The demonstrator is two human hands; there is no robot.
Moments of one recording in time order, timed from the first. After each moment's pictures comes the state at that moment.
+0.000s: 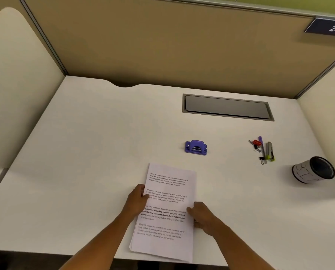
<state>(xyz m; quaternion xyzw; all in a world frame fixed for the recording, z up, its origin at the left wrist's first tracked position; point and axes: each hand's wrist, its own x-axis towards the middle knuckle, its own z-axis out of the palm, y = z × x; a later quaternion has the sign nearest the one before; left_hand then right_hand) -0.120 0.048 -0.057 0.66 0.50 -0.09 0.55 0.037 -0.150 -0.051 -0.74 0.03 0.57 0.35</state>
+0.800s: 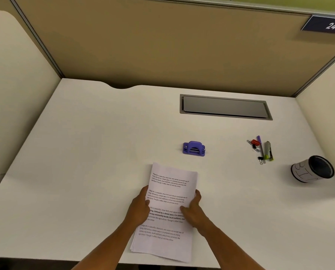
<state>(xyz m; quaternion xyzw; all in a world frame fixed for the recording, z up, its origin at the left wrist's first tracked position) -0.120 0.028 -0.066 0.75 0.43 -0.08 0.50 0.025 -0.131 -0.025 -0.78 -0.06 0.52 0.34</state>
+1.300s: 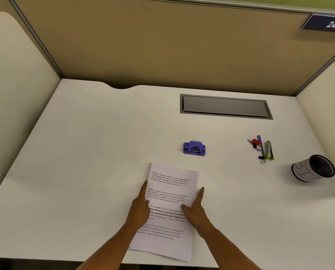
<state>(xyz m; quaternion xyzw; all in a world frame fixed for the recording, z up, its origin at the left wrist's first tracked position) -0.122 0.024 -0.070 0.73 0.43 -0.05 0.52 0.020 -0.134 -0.027 -0.81 -0.05 0.48 0.34</state>
